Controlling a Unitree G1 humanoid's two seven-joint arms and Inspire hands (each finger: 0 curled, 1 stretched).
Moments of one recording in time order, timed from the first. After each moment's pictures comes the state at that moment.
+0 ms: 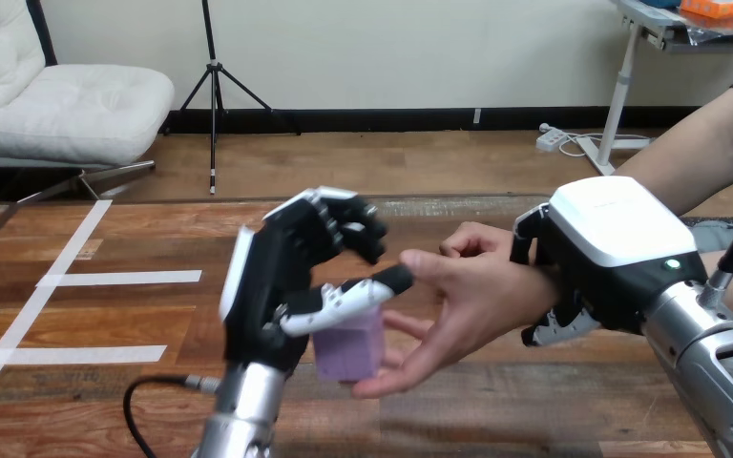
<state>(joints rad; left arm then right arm) -0.22 -0.05 -0.07 0.67 -0.21 -0.87 -0.27 -0.10 -0.61 0.16 -0.29 -0.91 0.07 0.34</state>
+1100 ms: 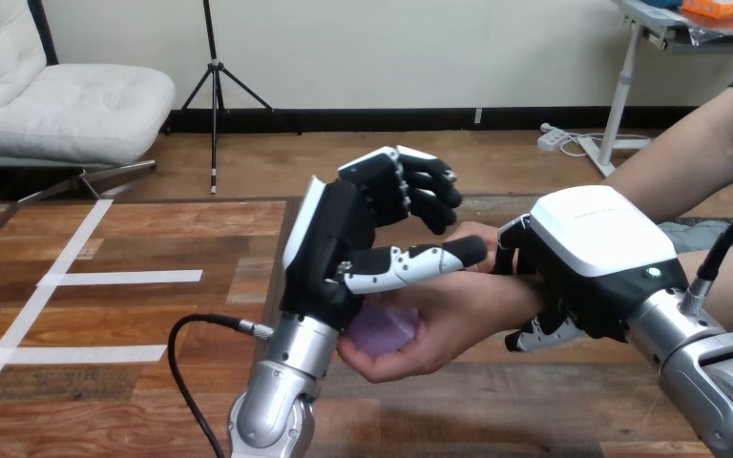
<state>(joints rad) -0.34 -0.08 -0.14 0.66 -0.13 -0.78 -0.22 -0.10 -0.60 0.19 -0.28 -0.92 0.05 0.33</state>
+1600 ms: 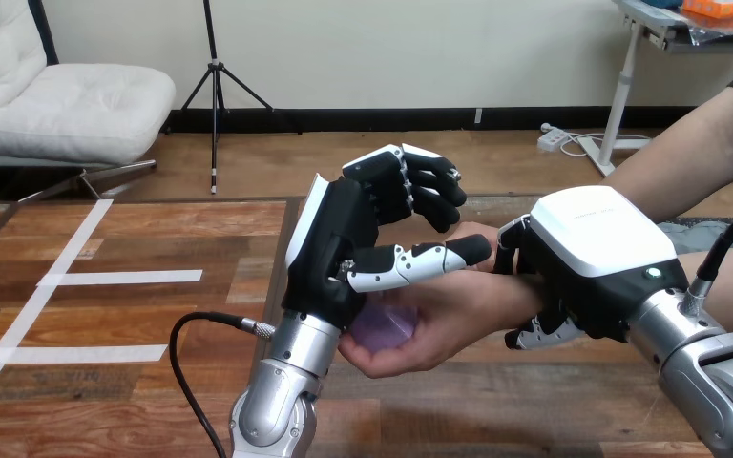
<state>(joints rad) -0.34 -0.08 -0.15 0.66 -0.12 -0.78 -0.22 -0.10 -0.59 0.19 -0.28 -0.92 0.05 0.33</state>
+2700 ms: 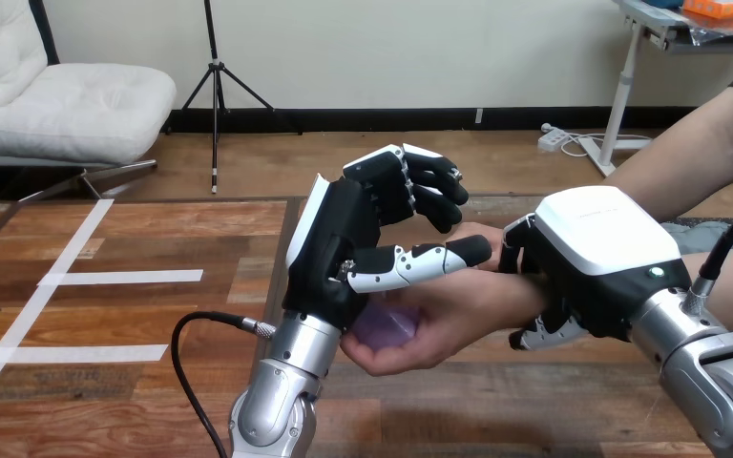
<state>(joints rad) -0.34 -0.08 -0.15 0.66 -0.14 -0.78 -0.24 -0.10 -0.59 0.19 -0.29 -0.95 0.09 0.35</state>
